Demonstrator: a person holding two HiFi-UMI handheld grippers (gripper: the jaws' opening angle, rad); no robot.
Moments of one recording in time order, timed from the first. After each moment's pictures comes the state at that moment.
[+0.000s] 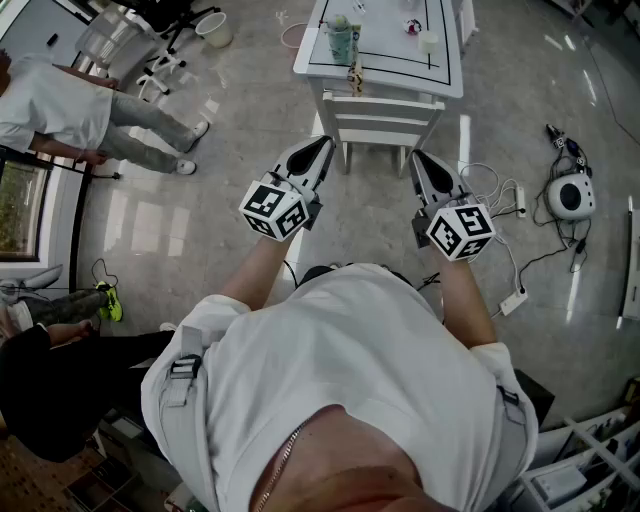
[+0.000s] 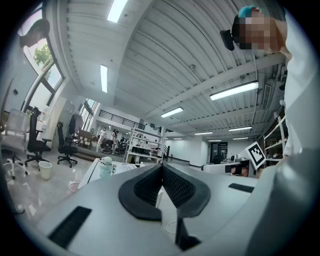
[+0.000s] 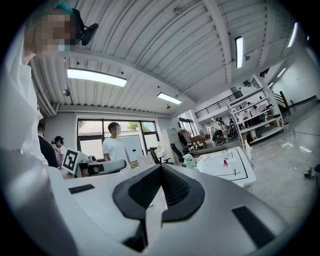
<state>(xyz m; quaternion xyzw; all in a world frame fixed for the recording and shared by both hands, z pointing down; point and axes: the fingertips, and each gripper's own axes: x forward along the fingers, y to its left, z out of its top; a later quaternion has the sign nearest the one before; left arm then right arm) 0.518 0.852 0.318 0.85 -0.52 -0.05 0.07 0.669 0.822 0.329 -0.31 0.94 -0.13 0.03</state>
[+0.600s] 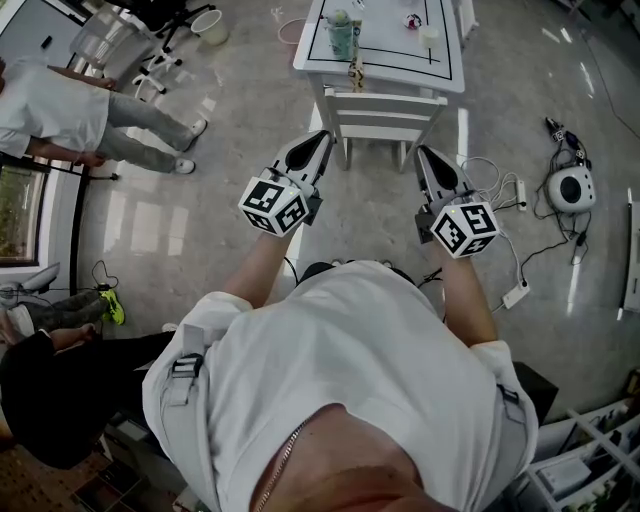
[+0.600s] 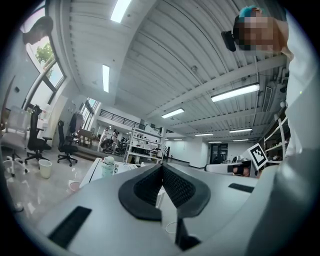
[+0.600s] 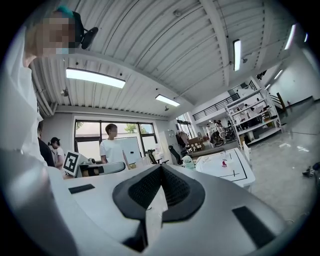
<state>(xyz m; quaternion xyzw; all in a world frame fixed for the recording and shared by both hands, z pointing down) 0.500 0.849 0.319 0.85 -0.52 -0.06 0.07 0.664 0.821 0.327 -0.32 0.94 -0.13 0.05</state>
